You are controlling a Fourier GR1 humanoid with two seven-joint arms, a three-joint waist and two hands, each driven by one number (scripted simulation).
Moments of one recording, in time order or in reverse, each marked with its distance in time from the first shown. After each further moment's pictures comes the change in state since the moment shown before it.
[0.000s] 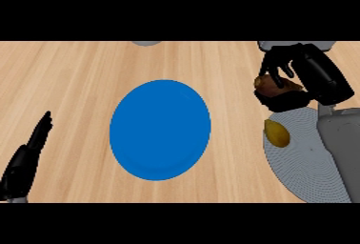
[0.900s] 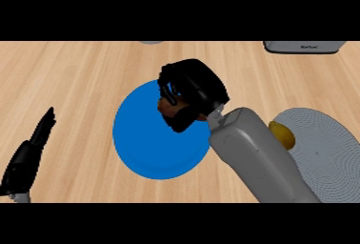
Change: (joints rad) left arm -0.029 -0.014 0.011 0.004 -0.016 -0.033 -0.003; right arm -0.214 0.391 0.281 0.101 0.115 0.018 0.435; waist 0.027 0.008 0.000
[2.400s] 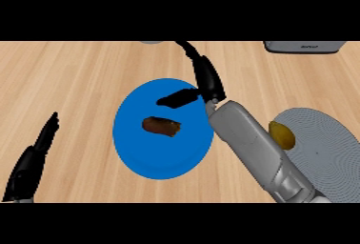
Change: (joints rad) left arm 0.036 -0.041 0.000 -0.025 -0.035 -0.006 -0.011; right arm -0.087 -0.007 0.016 0.465 -0.595 -0.558 -0.177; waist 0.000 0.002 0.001
